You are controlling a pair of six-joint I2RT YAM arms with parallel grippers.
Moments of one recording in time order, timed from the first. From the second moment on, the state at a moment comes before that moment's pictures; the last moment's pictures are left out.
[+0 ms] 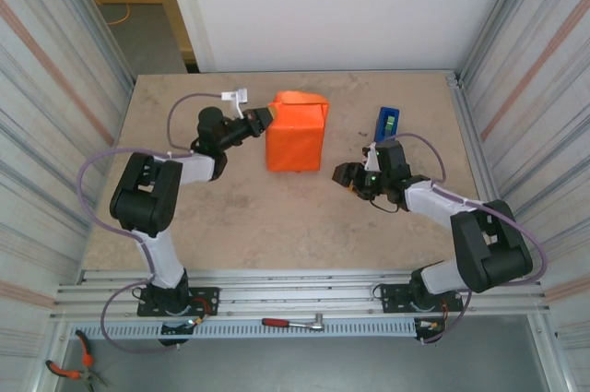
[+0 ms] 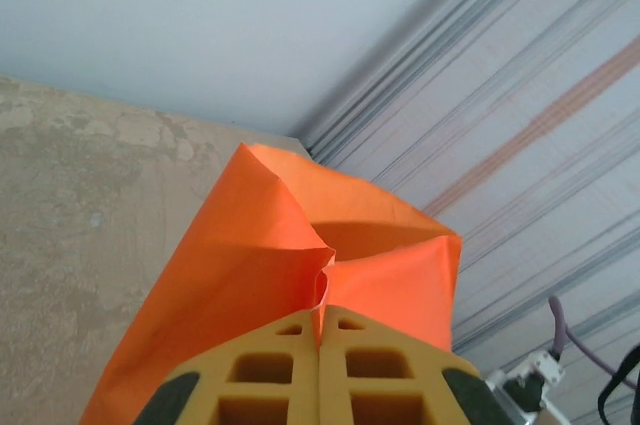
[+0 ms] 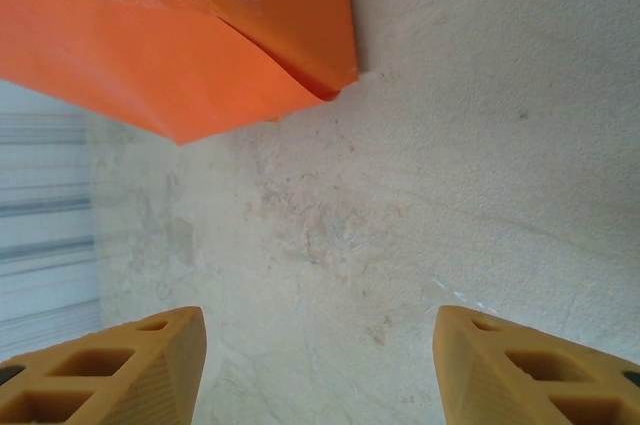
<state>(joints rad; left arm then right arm) -0.30 1.85 0.92 0.94 0.62 -0.73 0.33 1.40 0.62 0.00 -0.53 0.80</state>
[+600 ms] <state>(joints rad) -0.30 1.80 0.67 1.25 0.66 -0.71 0.37 1.28 0.78 -0.12 -0.44 0.77</state>
